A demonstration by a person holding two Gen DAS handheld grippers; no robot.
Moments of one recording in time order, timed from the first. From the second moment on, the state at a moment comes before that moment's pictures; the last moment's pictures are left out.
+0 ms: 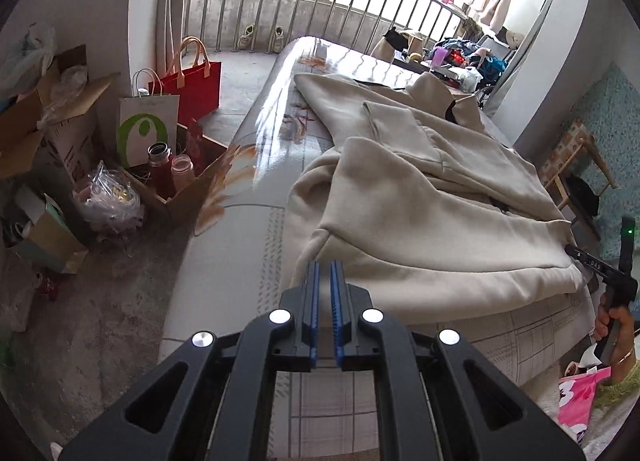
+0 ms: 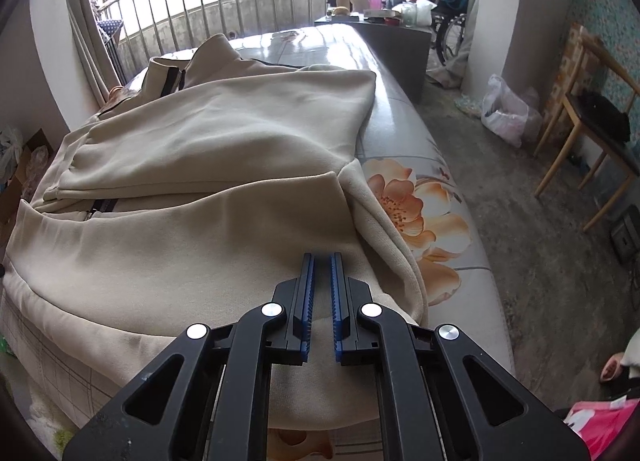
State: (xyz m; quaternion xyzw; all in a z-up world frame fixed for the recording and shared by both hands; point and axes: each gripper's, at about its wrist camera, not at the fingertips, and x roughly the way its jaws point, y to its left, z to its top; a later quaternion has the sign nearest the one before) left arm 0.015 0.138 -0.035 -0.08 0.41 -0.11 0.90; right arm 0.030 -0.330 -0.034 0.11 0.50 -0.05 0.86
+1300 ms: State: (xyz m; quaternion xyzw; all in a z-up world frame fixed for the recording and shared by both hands) left arm 0.081 0.054 0.001 0.02 0.40 -0.10 0.91; right arm 0.053 -0.323 0.006 0.15 0.48 -0.02 0.86
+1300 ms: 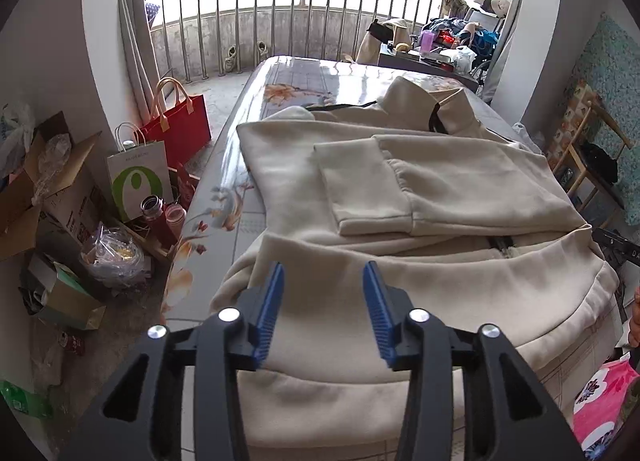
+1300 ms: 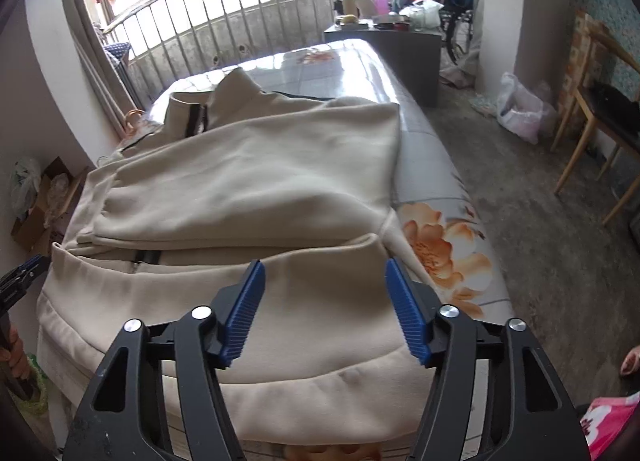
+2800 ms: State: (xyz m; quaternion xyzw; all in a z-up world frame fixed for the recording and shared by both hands) left arm 0.212 -0.027 -0.041 0.08 0.45 -0.08 0.88; right arm 0.287 -0.232 0.027 0.02 0.54 0.13 0.83
